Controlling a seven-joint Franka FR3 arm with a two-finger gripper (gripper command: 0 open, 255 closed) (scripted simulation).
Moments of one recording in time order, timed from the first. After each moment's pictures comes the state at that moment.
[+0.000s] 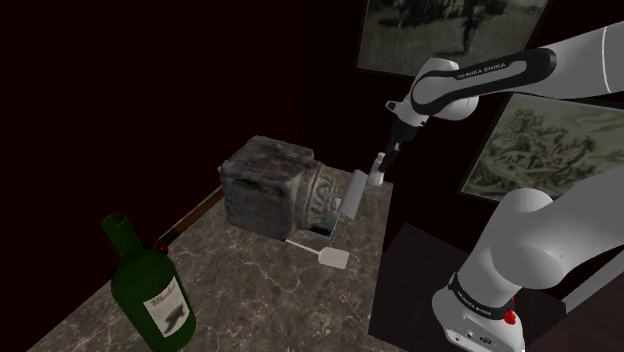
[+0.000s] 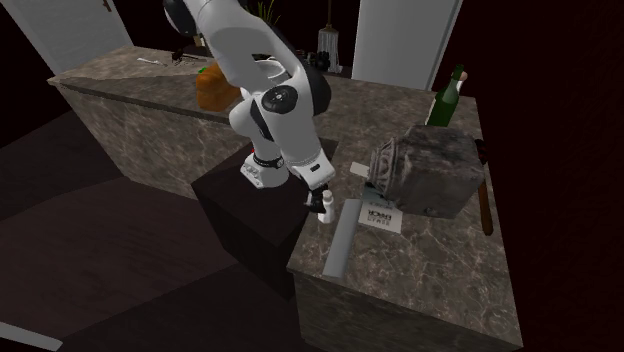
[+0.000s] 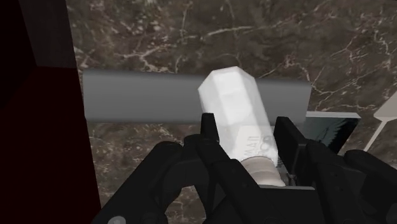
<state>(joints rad) 0.02 -0.54 -0.54 -2.63 -0.01 2.23 -0.82</state>
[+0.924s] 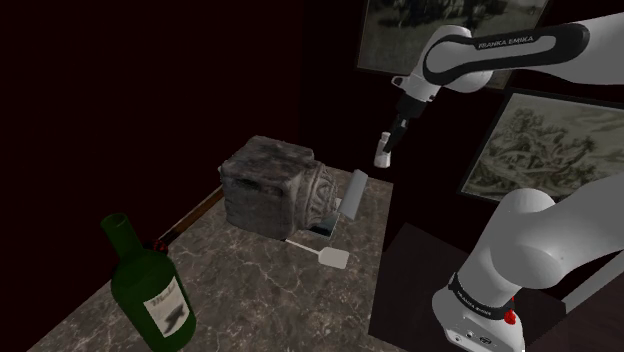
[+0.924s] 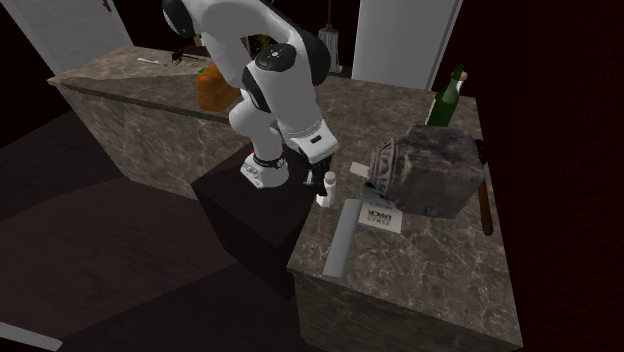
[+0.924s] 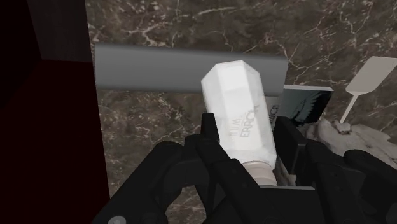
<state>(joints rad) 0.01 -0.61 -0.48 -2.49 -0.01 2.03 -0.76</state>
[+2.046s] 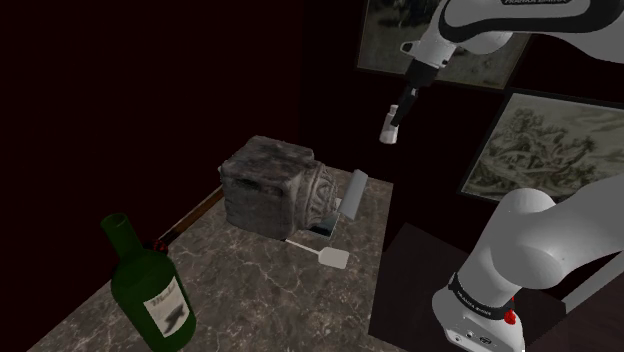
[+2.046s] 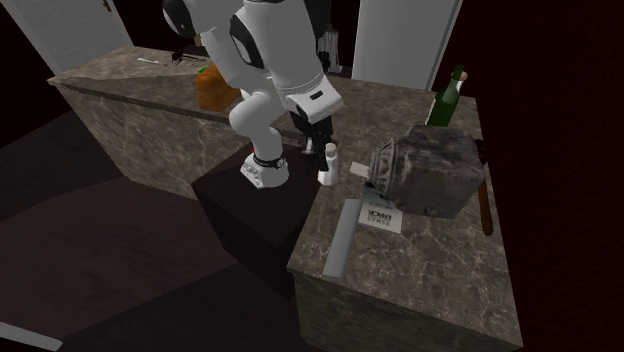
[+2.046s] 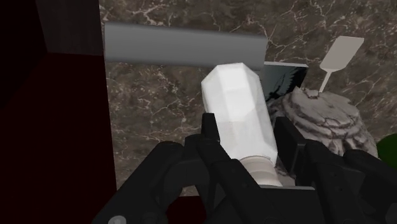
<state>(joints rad) 0.02 -0.63 -0.44 -2.28 0.00 1.81 -0.71</state>
